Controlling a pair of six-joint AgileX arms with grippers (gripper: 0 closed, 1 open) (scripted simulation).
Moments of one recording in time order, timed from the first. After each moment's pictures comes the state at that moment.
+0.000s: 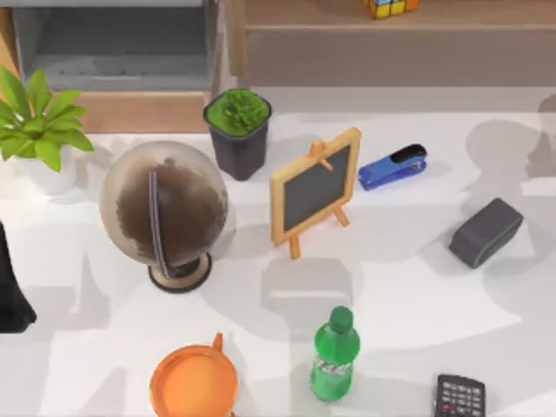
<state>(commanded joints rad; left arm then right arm) 0.00 0.00 0.00 0.00 0.00 0.00 -0.20 2.28 0.78 1.50 -0.16 0.00</state>
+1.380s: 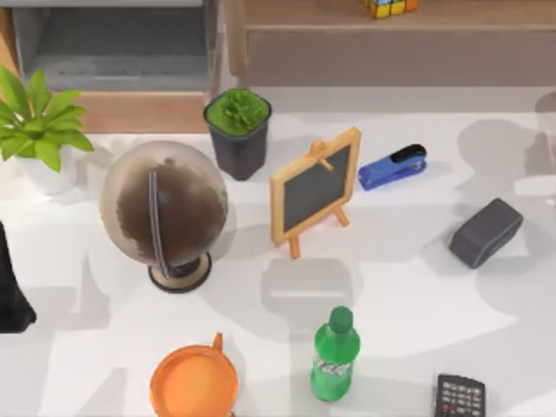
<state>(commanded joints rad) 0.00 0.00 0.00 0.00 0.00 0.00 -0.21 2.23 0.78 1.46 -0.16 0.00</state>
